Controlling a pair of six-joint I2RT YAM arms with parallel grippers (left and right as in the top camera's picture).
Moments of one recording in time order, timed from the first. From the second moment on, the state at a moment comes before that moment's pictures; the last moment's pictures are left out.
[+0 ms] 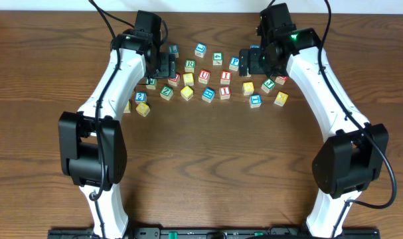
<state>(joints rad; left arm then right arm) -0.19 2.04 1.72 -0.87 -0.04 -0.19 0.28 2.00 1.83 -1.01 -0.02 0.28</state>
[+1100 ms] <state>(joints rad) -0.14 2.16 1.72 -0.82 -0.04 -0.15 0.28 2.00 1.83 -1.01 -0.02 0.28</state>
